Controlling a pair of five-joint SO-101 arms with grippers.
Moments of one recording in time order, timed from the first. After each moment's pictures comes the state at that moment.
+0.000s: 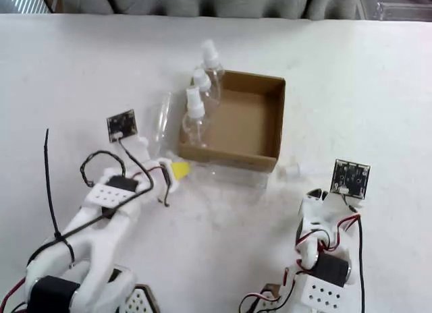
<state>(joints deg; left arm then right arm) 7.6 -24.6 66.8 31.1 34.7 16.3 -101.5 96.4 55.4 7.4</state>
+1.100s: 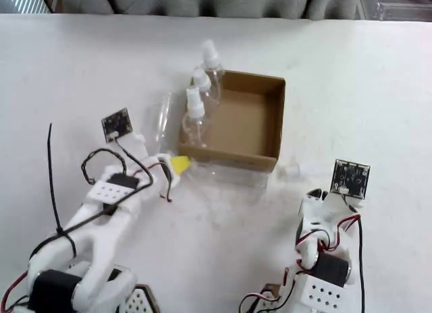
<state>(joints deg) 7.6 -20.8 65.3 28.9 39.7 16.3 -101.5 96.4 55.4 7.4</state>
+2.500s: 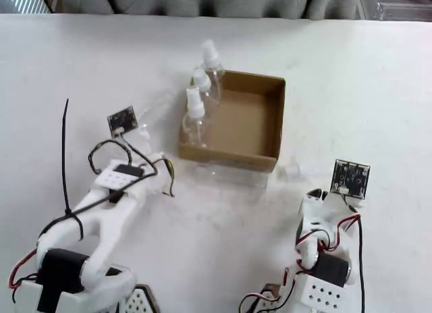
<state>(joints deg) 7.6 -12.9 60.0 29.8 39.7 16.3 -101.5 96.4 55.4 7.4</state>
